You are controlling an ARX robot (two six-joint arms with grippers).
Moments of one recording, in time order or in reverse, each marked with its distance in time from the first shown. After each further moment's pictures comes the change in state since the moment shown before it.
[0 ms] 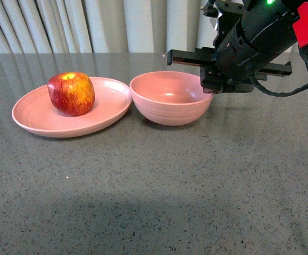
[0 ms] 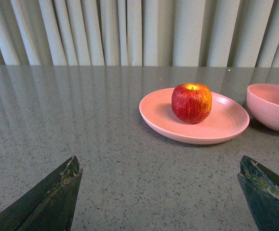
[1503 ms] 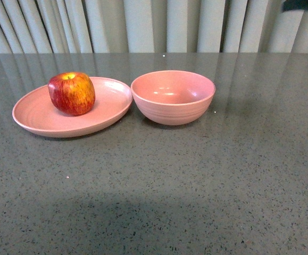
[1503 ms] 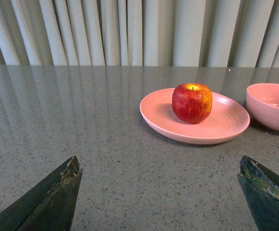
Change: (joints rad) left arm 0.000 0.000 0.000 0.000 0.000 0.000; right arm -0.086 -0.552 -0.380 0.266 -0.158 0.092
